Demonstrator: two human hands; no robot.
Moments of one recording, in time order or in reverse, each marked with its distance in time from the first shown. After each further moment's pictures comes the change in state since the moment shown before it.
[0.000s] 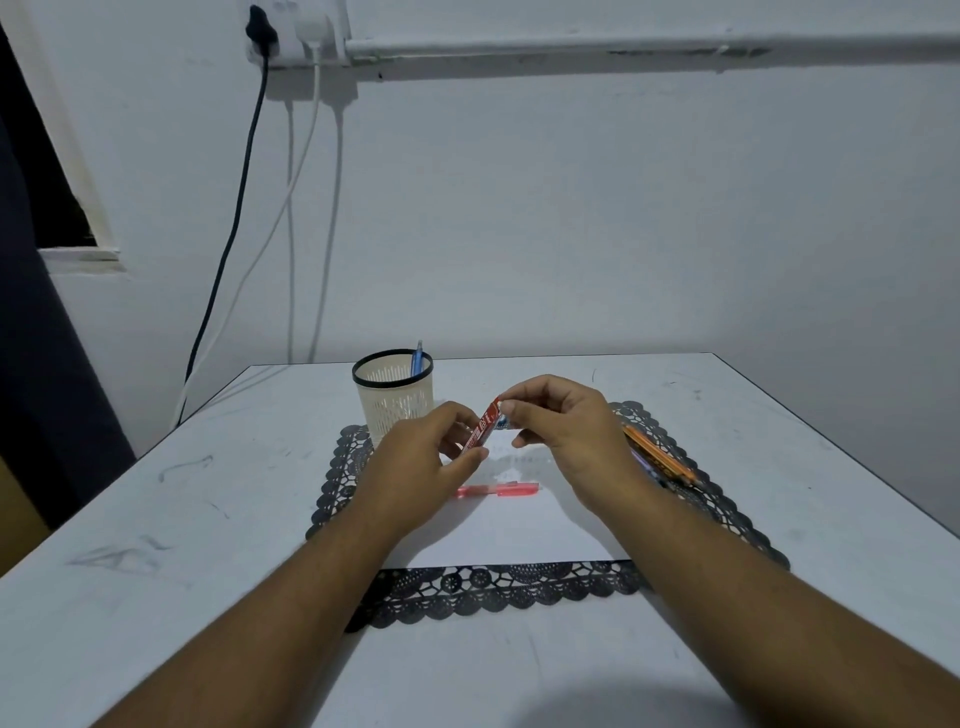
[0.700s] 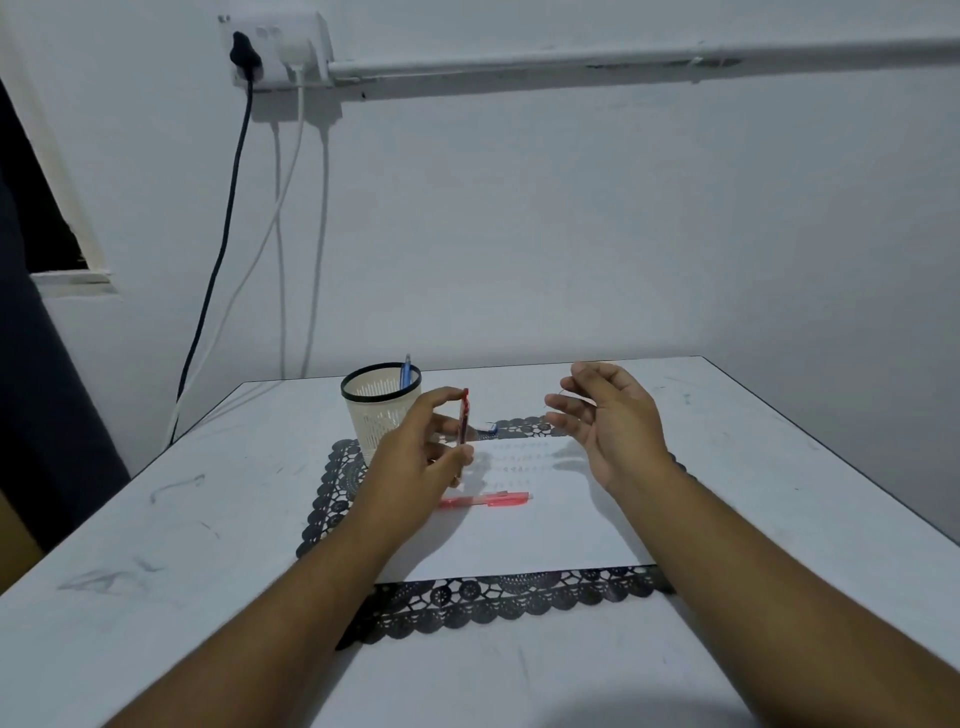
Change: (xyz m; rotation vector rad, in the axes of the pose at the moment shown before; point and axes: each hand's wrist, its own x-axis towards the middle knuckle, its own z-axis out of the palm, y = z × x) left_hand 0.003 0.005 0.009 -0.411 0.044 -0.065; right_hand 0.017 -0.007 -0.039 0.468 0.341 0.159
